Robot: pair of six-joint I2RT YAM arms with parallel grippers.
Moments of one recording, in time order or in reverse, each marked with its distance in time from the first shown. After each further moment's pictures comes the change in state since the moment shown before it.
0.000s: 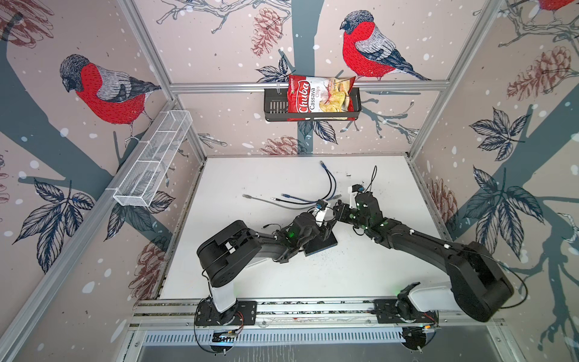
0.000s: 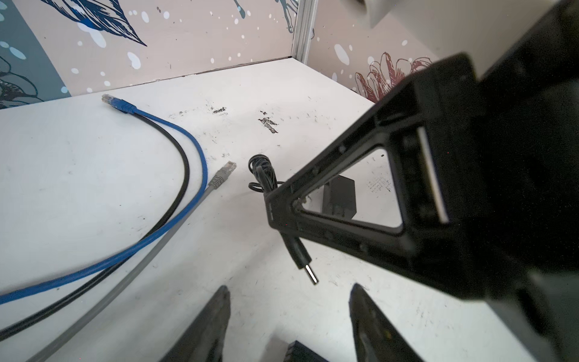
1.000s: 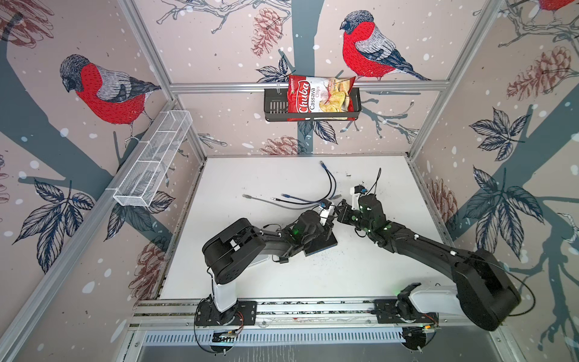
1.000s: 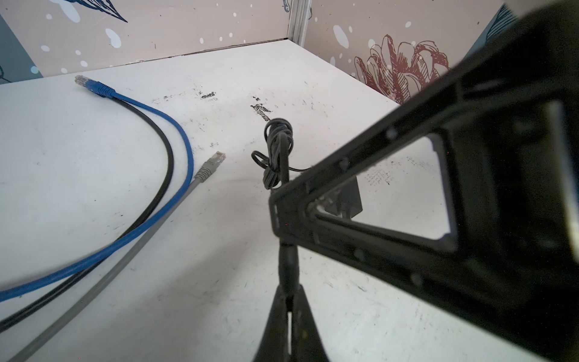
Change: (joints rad) left arm -0.002 0.035 0.064 -0.076 0.012 -0.012; right arm 0.005 -0.059 -0.044 0.019 0.002 -0.001
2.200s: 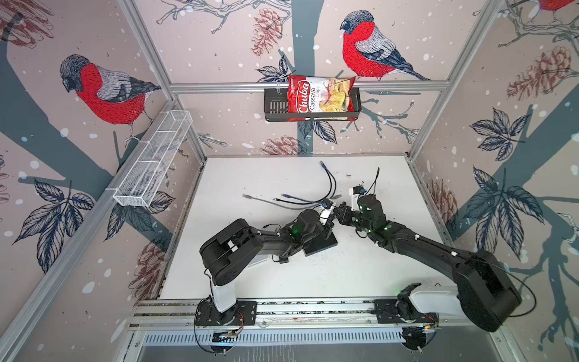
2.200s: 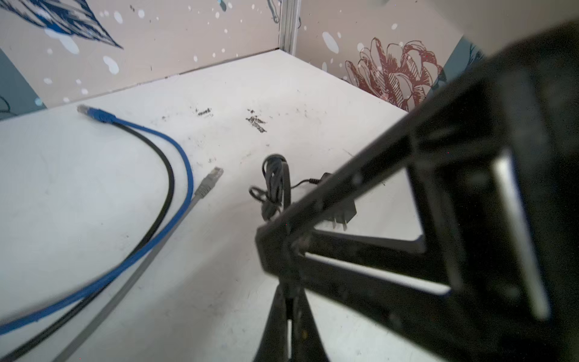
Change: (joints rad) left arm 0.001 -0.045 0.003 -0.016 0.027 0.106; right arm -0.004 -0.015 0.012 -0.070 -0.017 -0.090
